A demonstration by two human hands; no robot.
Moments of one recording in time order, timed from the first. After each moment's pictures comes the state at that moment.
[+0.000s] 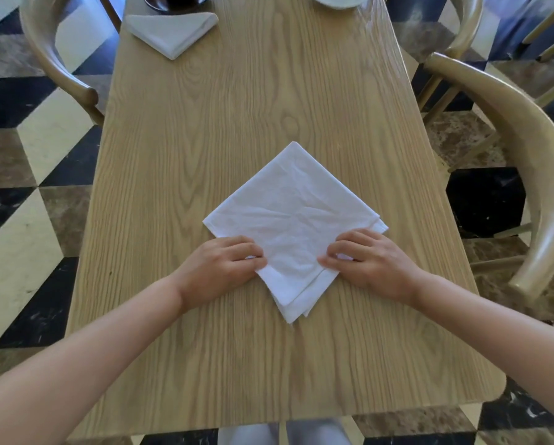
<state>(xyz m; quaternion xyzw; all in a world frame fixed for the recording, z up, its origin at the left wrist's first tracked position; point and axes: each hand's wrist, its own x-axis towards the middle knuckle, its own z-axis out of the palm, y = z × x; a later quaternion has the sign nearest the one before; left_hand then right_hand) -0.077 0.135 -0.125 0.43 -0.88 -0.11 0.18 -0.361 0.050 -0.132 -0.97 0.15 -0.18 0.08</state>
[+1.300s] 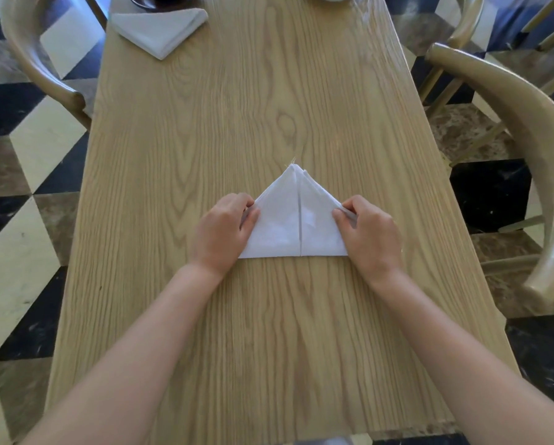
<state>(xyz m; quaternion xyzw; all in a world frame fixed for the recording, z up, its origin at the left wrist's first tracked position) -0.097 0.082 -0.135 0.73 -0.63 -0.15 0.24 -0.312 0.037 -0.136 -0.71 0.64 -0.21 0.18</state>
